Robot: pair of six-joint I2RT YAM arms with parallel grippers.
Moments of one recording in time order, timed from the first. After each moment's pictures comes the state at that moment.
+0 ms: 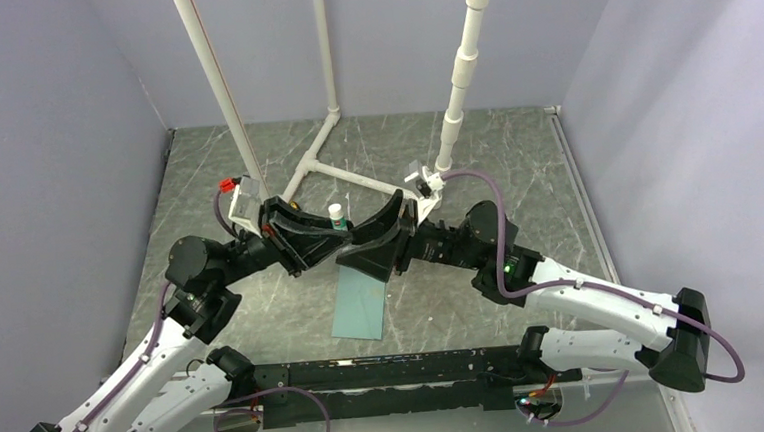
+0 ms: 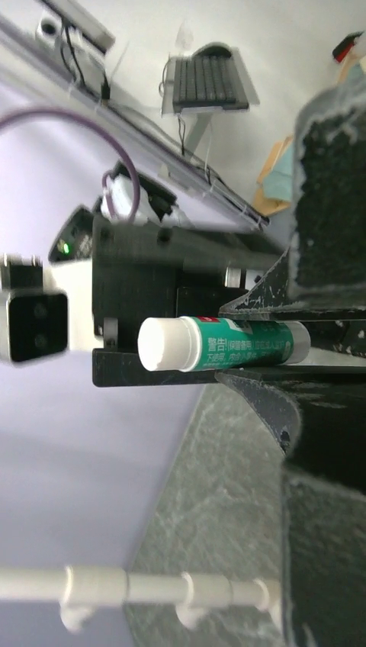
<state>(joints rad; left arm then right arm) -0.64 0.71 0.72 0.46 0.63 -0.69 1.04 1.03 0.86 0.45 -0.35 0.54</state>
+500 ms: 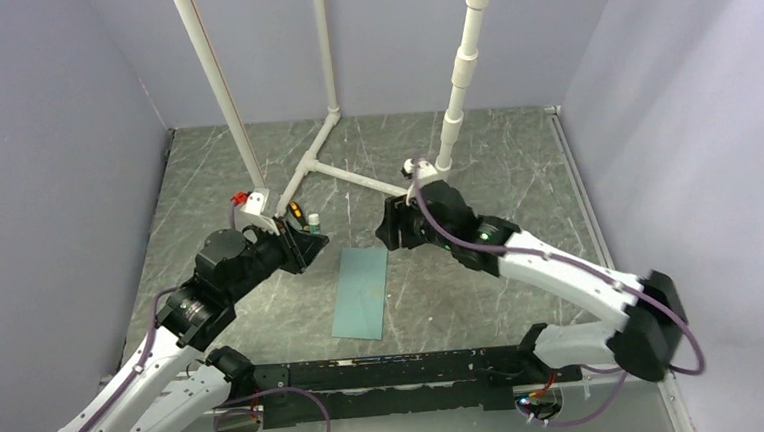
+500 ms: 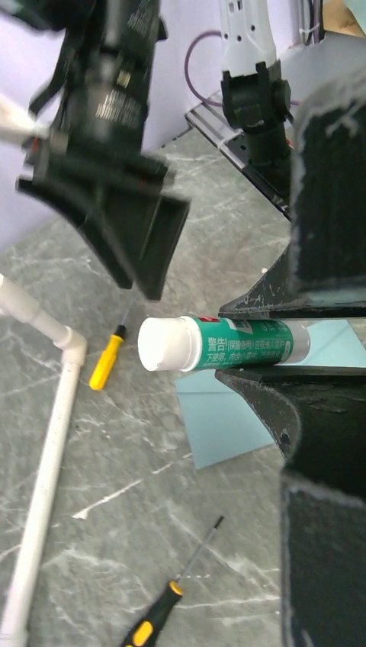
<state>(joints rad) -0.64 0.65 0.72 -0.24 0.10 -0.49 0.86 1.16 0.93 -0.20 0.07 0.48</state>
